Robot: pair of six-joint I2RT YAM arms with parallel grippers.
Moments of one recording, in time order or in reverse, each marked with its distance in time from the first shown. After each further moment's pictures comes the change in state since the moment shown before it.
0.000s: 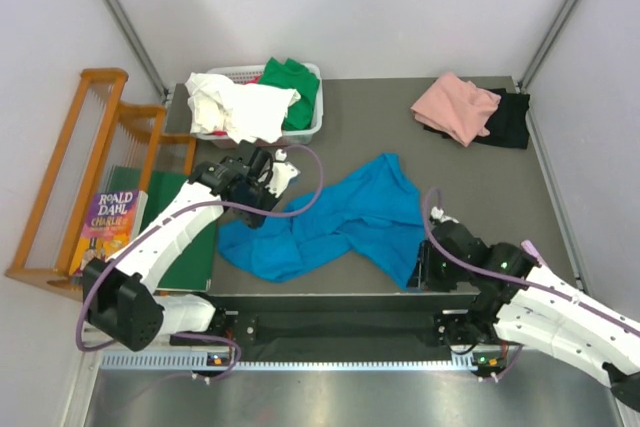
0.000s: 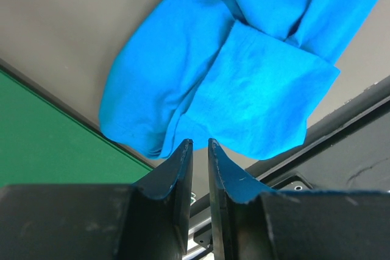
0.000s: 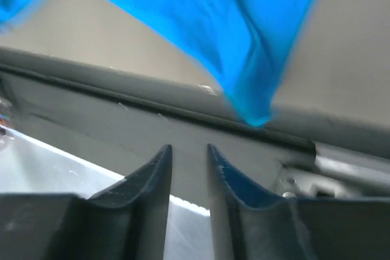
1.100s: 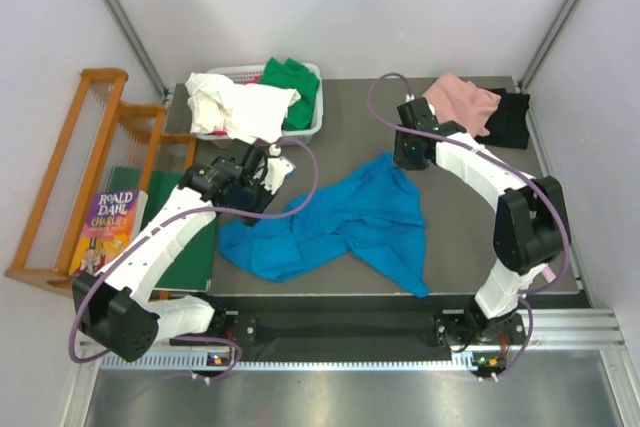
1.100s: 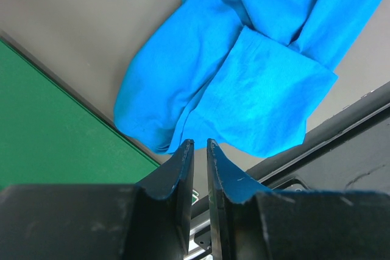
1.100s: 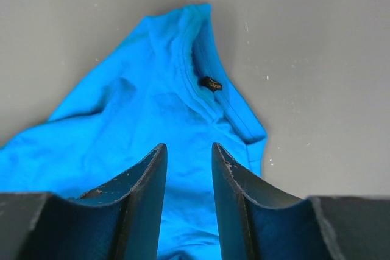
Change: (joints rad) left arm 0.000 -0.055 0.035 -0.016 -0.028 -0.023; right arm -0.432 1.041 0.776 0.236 0.185 -0.434
